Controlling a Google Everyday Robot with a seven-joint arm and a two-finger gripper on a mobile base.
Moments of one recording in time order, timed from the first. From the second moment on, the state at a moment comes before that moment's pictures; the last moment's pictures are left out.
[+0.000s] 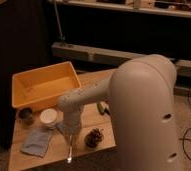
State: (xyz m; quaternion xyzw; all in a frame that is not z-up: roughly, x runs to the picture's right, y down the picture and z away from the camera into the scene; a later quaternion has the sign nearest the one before) arm -0.123 0.265 0.738 -0.32 -0.38 -0.59 0.64
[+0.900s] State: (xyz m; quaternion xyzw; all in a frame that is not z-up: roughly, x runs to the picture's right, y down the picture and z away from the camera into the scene) arm -0.102 0.203 0.713 -0.27 -0.36 -0.60 0.66
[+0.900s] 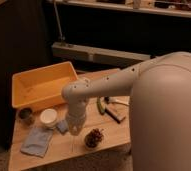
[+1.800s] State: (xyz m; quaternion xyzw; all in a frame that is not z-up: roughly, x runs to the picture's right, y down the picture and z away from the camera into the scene) arm -0.124 0.082 0.734 -0.20 -0.35 -0.62 0.67
